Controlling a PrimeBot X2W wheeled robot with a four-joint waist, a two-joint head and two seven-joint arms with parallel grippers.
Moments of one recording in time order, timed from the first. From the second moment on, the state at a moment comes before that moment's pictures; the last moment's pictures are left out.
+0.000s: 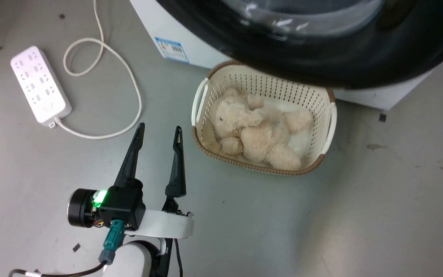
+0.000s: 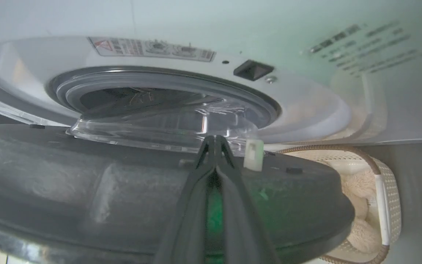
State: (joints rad) left arm -0.20 0.05 -0.24 -0.07 -0.07 0.14 -0.23; right arm -1.15 -0.09 -0.73 0.53 0.65 0.13 1.00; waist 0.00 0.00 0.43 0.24
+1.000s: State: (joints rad) left arm 0.01 0.08 -0.25 0.03 -0.09 0.06 -0.26; right arm -0.44 -0.06 0.12 0.43 1.47 0.13 0.97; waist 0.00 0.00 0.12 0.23
